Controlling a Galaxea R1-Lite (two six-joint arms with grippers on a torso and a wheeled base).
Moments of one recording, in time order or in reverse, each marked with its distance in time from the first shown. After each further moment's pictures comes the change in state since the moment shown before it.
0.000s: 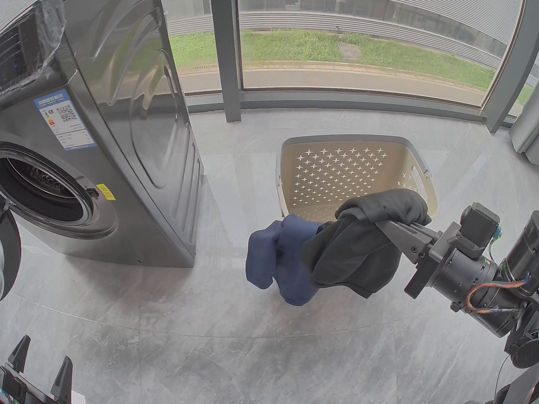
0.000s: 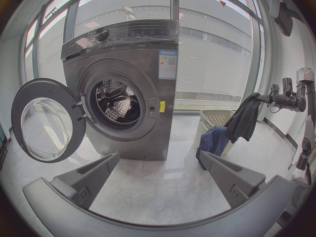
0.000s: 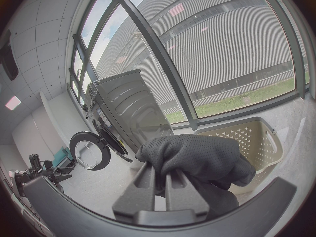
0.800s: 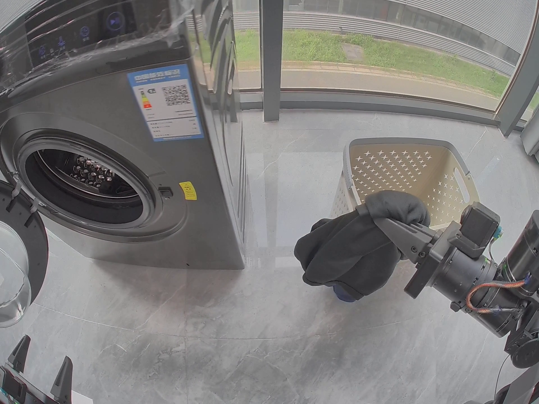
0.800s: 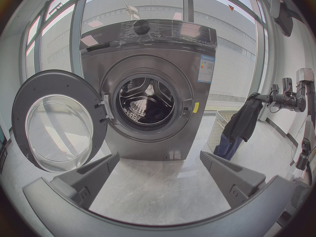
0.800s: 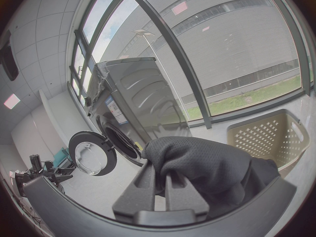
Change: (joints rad) left arm -0.001 0.000 0.000 0.000 0.000 -0.001; right arm 0.001 0.000 -0.003 -0.001 0.002 0.000
